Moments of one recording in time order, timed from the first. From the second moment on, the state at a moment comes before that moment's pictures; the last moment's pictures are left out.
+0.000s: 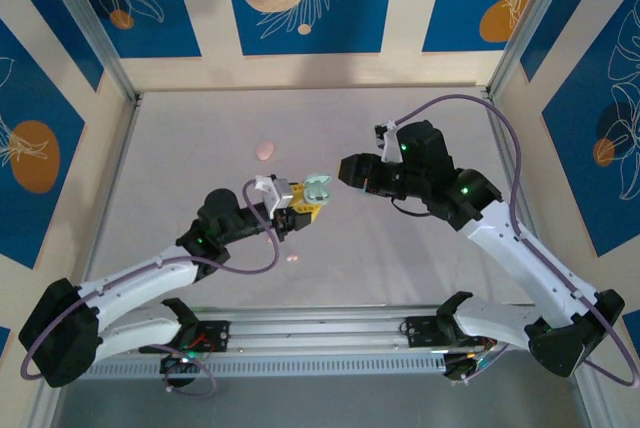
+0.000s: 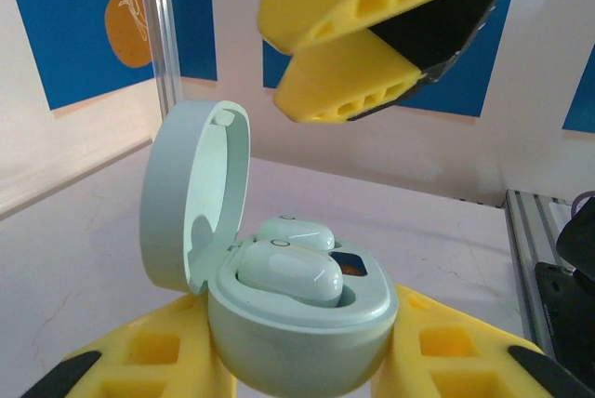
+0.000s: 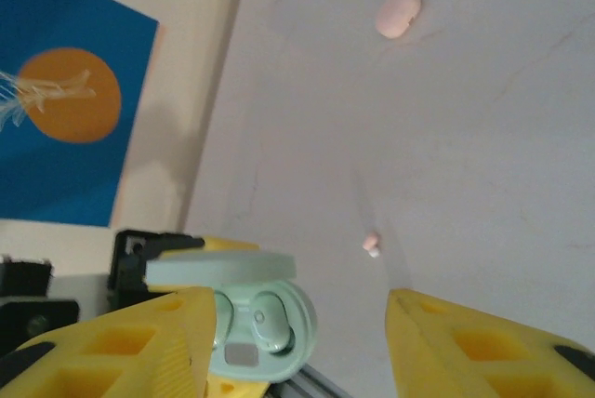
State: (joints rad) left arm -0.75 1.06 0.51 0.55 0.44 -0.02; right arm 0.63 1.10 1.20 -0.66 -0.30 0.79
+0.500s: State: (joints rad) left arm -0.75 1.06 0.51 0.56 0.42 -0.02; right arm 0.52 1.00 1.10 -0.58 -0.37 0.89
